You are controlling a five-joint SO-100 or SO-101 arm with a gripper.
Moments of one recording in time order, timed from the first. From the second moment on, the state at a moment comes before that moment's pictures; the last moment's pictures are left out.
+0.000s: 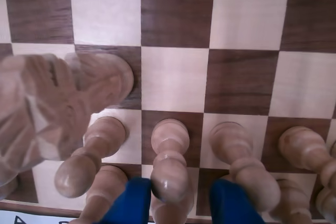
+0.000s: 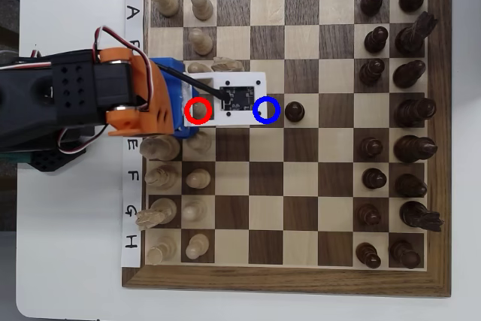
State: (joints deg) arm -8.7 113.6 124.9 71.1 100.5
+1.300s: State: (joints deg) arm -9.9 113.2 129.2 64.0 100.5
